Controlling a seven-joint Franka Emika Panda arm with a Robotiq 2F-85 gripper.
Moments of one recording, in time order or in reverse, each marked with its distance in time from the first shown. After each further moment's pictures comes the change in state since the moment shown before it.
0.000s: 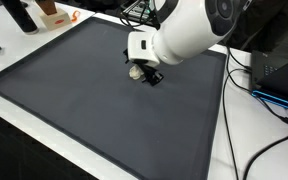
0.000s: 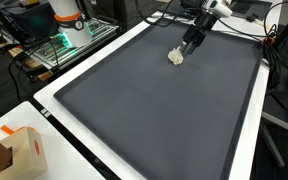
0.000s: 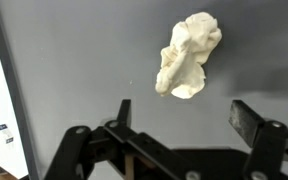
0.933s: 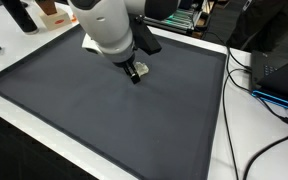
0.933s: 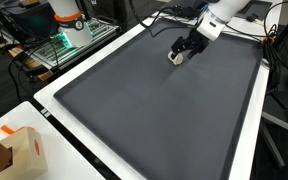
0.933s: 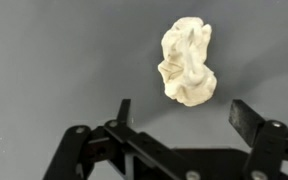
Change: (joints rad) arm -0.200 -0.015 -0.005 -0.002 0.418 0.022 0.007
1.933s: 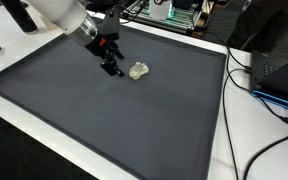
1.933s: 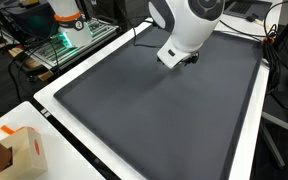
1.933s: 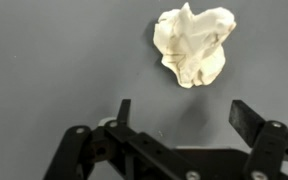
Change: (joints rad) arm -0.217 -0.103 -0.007 -0.247 0.492 0.167 -0.075
